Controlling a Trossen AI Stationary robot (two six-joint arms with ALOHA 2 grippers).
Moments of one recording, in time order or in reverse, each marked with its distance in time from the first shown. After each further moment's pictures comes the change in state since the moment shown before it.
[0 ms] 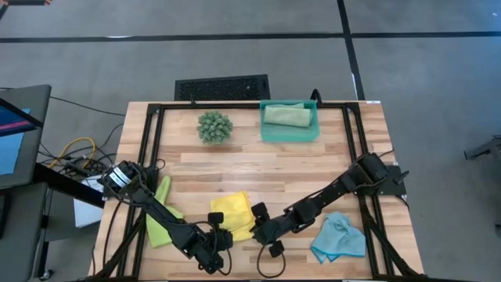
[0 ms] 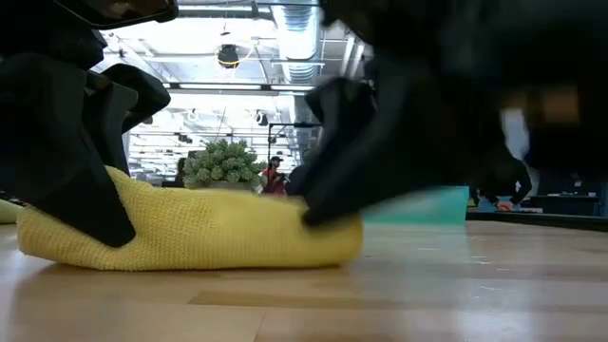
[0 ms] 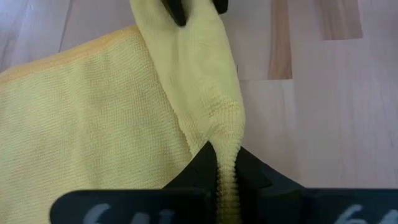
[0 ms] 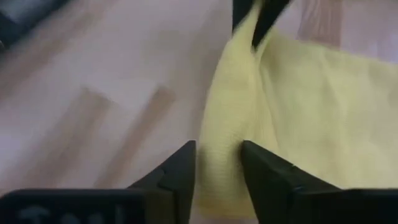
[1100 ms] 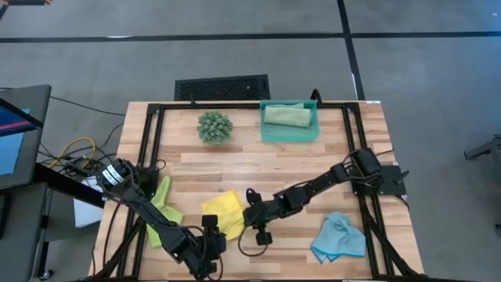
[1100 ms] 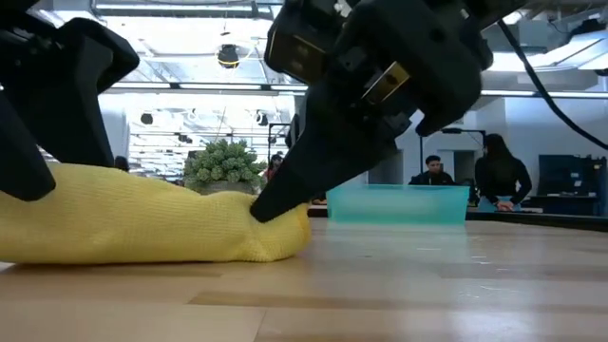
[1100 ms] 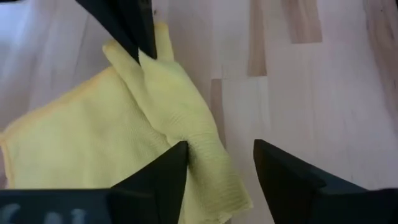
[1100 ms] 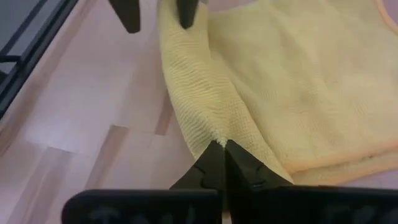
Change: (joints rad) left arm -0.063 -0.058 0.000 -0.060 -0.069 -0.030; right arm -0.143 0.027 0.087 -0.086 -0.192 0.272
